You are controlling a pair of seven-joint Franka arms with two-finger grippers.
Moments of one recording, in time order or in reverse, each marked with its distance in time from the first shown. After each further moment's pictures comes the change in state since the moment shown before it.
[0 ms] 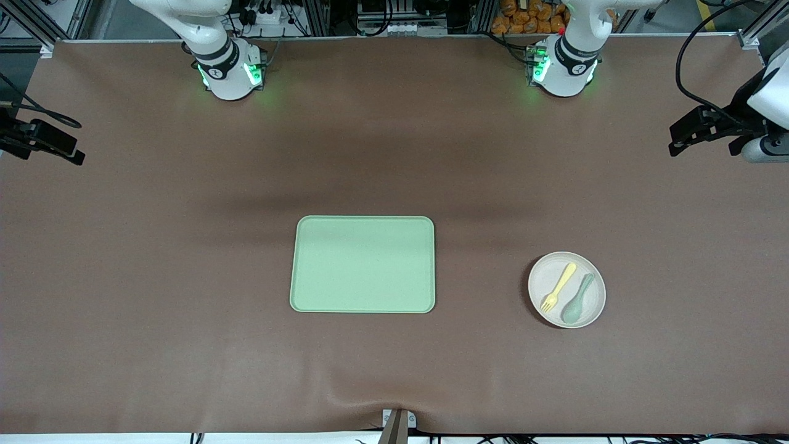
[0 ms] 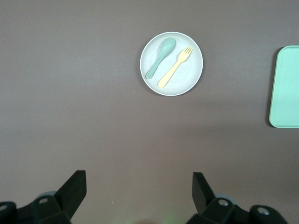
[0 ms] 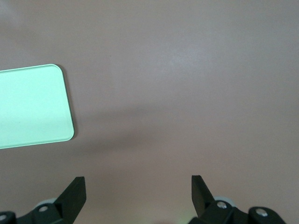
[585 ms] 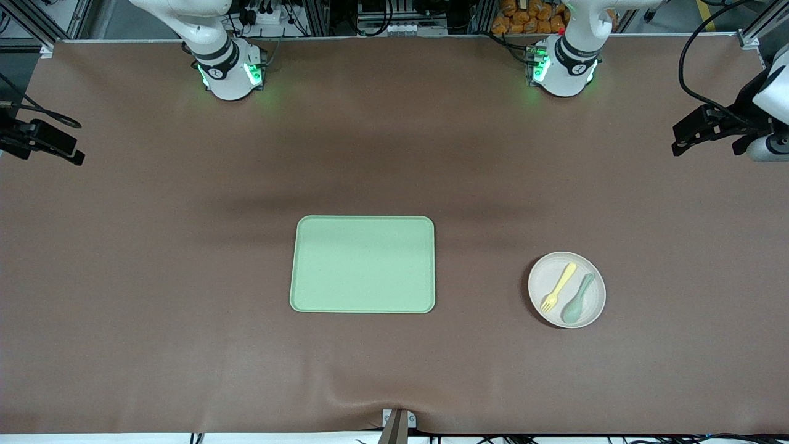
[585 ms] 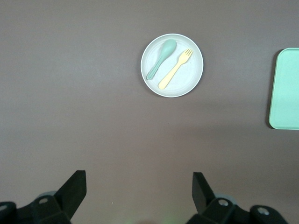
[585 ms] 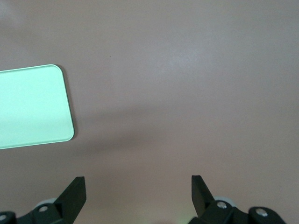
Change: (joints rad) left arm 0.000 0.006 0.002 0.010 0.000 -0.003 0.000; right arm 0.000 0.000 0.000 0.000 0.000 0.001 0.000
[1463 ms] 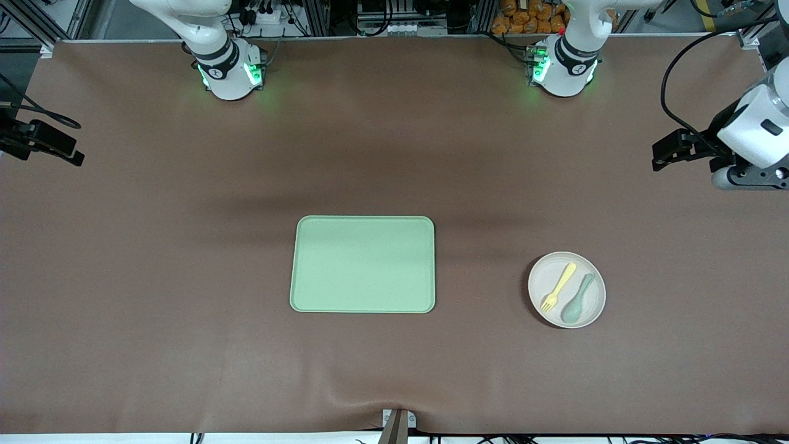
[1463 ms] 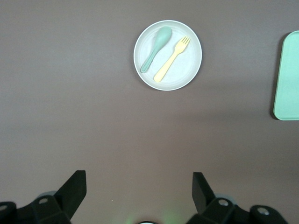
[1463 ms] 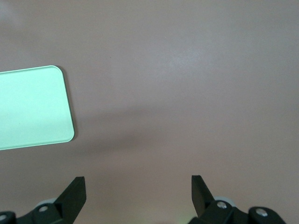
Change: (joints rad) left arm -0.011 0.068 -0.016 0.004 0.000 -0.002 0.015; right arm 0.000 0.000 0.000 0.000 0.000 0.005 0.000
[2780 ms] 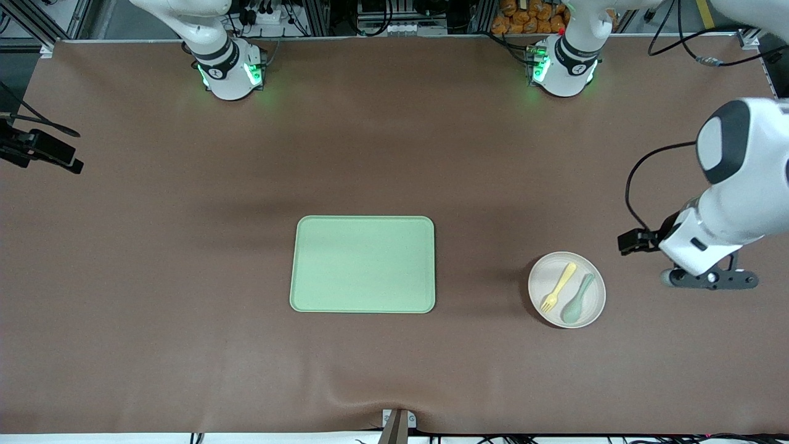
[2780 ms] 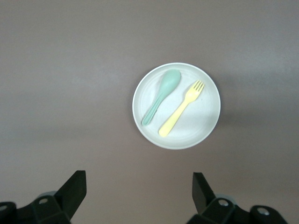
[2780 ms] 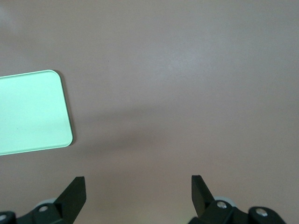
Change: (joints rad) left arm 0.005 0.310 0.000 0.009 0.049 0.354 0.000; right arm -0.004 0.020 -0.007 -0.003 0.000 0.025 0.000
